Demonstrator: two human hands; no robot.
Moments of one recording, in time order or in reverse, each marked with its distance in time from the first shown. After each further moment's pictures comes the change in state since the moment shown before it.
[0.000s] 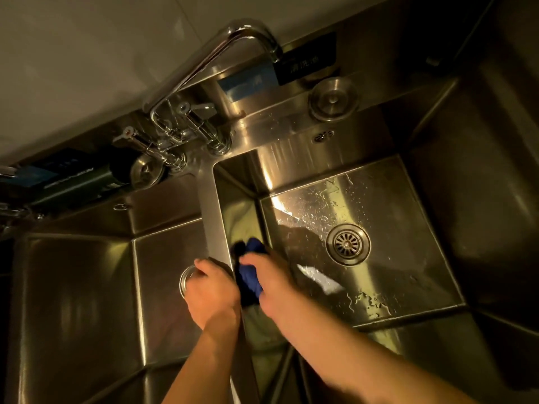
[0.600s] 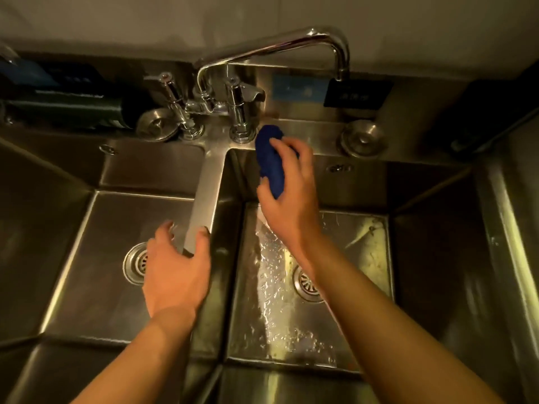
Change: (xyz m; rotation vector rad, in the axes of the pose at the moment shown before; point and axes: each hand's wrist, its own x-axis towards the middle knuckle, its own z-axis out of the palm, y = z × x) left_hand 0.000 -0.013 -0.002 -0.092 -0.022 0.269; right_hand 0.023 -0.138 -0.018 -0.936 0.051 -1.514
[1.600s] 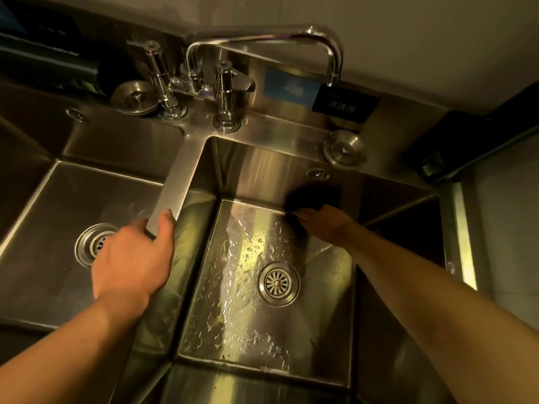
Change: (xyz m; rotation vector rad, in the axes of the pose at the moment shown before) left_hand -0.001 0.005 0.004 0.197 -0.040 0.024; right_hand 0.019 0.179 -0.087 -1.439 -1.406 -0.650
